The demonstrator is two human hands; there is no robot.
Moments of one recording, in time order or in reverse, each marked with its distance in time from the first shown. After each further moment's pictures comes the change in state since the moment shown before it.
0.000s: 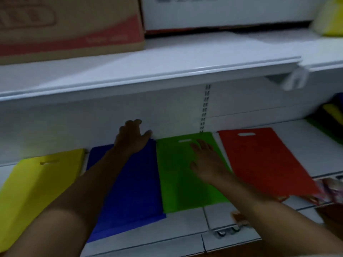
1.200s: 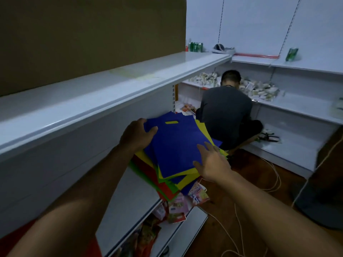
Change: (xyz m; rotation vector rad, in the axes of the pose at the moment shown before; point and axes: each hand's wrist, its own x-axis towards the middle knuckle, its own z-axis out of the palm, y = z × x) left_hand 0.009 0.696 0.317 -0.108 -0.254 0.614; right_hand -0.178 0.611 -0.238 -0.055 0.281 0.667
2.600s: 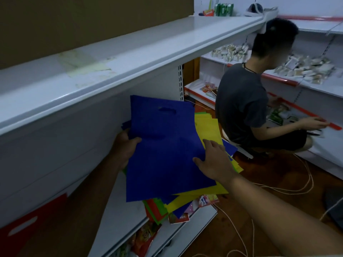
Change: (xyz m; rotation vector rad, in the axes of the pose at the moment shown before) left_hand 0.068 -0.040 0.079 -0.712 0.037 -0.361; right_hand 0.123 0.055 0.038 0.273 -0.085 -0.026
